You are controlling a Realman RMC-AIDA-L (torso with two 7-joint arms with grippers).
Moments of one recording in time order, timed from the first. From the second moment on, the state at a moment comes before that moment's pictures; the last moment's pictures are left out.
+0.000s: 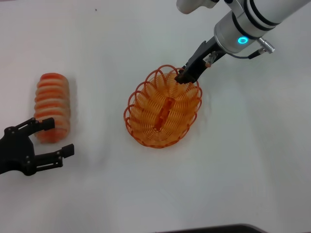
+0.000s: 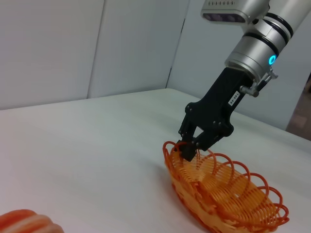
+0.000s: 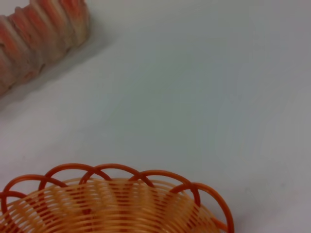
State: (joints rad) left arm -0.31 -2.08 0.51 0.59 2.12 1.66 -1.13; right arm 0.89 2.10 -1.20 -0.72 -2.55 -1.21 2.22
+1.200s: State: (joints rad) left arm -0.32 -2.08 0.51 0.62 2.12 1.68 -1.13; right arm 0.76 2.04 -0.78 -0.70 -2.29 -1.44 2.36
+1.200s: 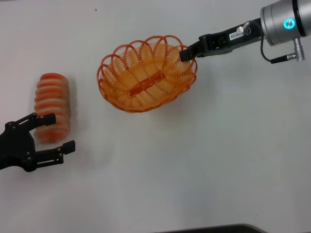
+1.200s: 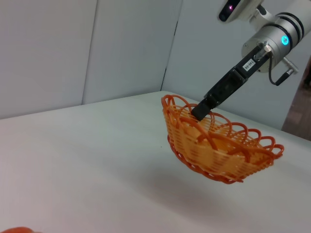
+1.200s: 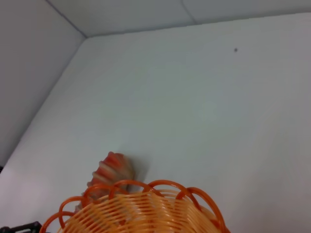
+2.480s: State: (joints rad) left arm -0.32 -2.13 0.52 0.73 2.13 1.68 -1.13; right arm 0.72 2.09 -0.87 -0.81 -2.44 -1.32 2.83
